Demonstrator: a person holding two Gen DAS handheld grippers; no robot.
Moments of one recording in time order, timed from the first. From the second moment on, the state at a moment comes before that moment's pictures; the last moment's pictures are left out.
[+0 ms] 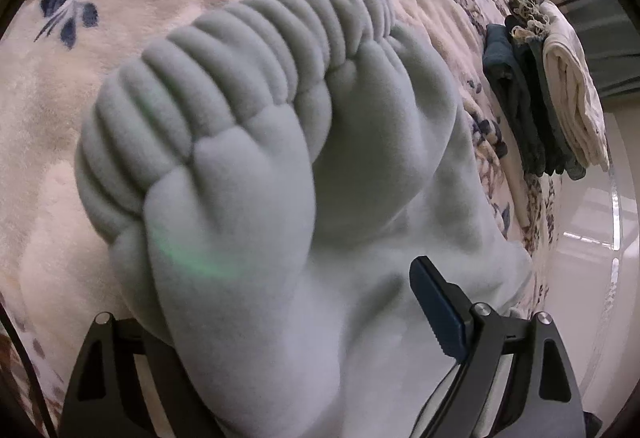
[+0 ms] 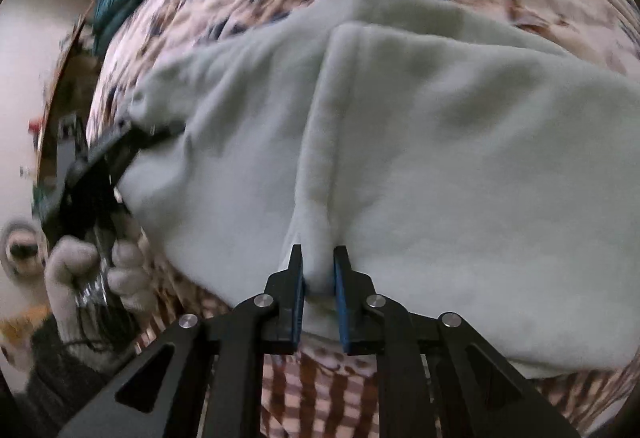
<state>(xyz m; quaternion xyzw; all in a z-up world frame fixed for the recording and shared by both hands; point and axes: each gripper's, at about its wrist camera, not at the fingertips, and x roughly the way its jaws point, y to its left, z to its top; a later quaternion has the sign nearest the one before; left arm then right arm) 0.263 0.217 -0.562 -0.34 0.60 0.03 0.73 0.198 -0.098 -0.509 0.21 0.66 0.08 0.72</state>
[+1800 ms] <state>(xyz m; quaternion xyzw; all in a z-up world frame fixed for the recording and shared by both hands) 0.228 -0.033 -0.356 -0.10 0.48 -0.15 0.86 0.157 -0.310 -0.508 0.35 0.63 -0.11 0.69</state>
